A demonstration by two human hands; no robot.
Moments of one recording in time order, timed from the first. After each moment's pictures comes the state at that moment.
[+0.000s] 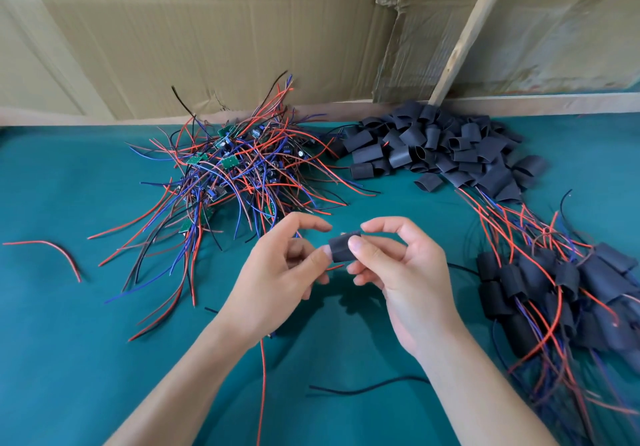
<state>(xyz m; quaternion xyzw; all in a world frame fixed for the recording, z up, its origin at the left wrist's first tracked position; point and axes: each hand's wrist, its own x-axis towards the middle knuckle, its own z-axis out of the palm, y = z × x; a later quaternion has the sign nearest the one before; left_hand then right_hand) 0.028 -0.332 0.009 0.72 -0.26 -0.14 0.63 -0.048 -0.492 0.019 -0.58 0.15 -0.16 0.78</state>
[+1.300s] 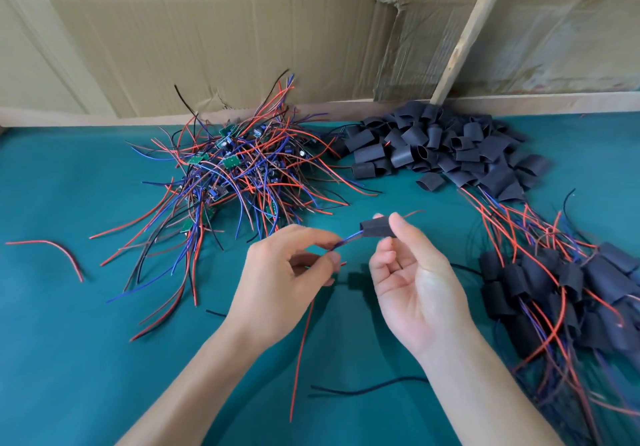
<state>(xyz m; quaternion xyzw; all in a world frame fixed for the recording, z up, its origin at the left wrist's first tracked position) 0.020 -0.339 0.006 0.75 -0.24 -0.06 0.61 -0.043 -0.491 0.028 -0.23 0.25 -0.16 0.93</state>
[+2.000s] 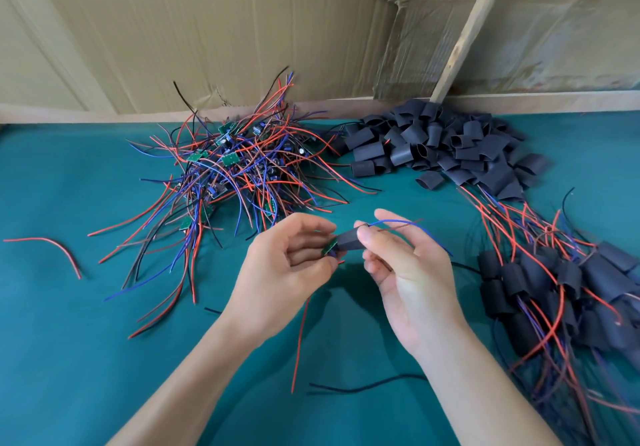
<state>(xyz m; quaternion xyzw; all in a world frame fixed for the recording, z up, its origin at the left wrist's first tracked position) 0.022 -0.339 0.012 0.67 -0.20 -0.14 0.70 -0.043 -0.490 0.019 -0.45 0.21 -0.18 0.85</state>
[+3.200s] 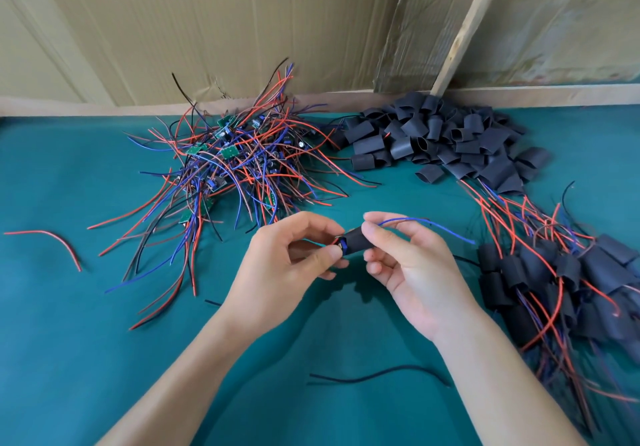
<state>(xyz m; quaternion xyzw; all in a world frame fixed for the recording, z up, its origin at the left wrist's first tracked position) 0.022 -0.337 0.011 0.68 -0.26 -0.14 0.67 -0.045 -0.509 0.019 -0.50 0.20 -0.07 0.84</state>
